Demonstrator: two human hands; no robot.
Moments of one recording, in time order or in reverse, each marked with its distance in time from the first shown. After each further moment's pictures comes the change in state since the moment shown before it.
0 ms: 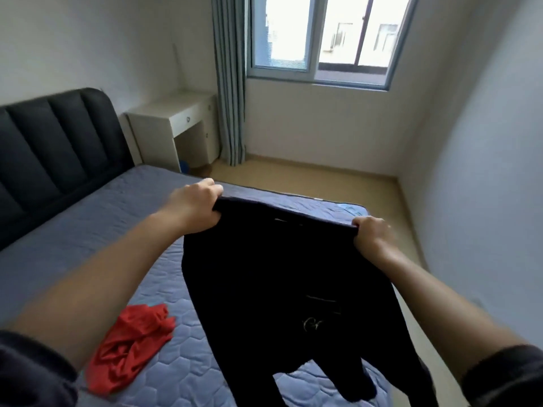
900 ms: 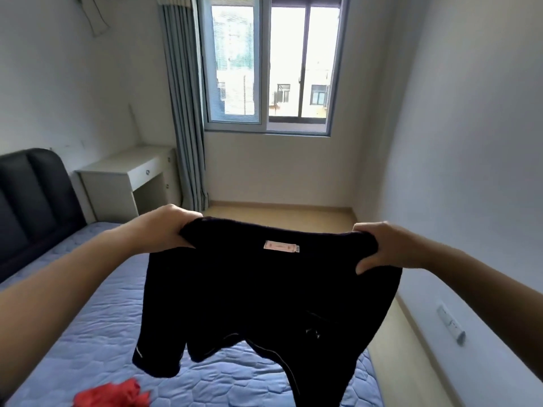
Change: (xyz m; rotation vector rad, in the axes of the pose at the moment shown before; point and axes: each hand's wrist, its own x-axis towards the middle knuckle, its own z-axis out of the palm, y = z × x) left_hand -0.011 -0.027 -0.068 -0.158 -0.041 0.405; right_hand -0.069 0.008 -0.120 0.181 -0.172 -0.432
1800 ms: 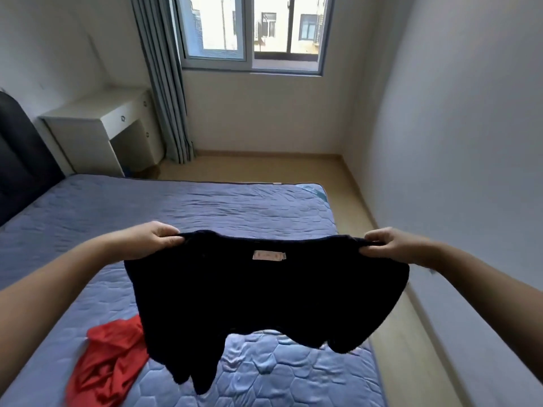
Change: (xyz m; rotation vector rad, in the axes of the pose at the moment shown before) left_hand -0.062 -0.040 0.095 -0.526 -0.416 -0.369; right_hand -0.061 0.035 0.091 0.492 -0.254 0.459
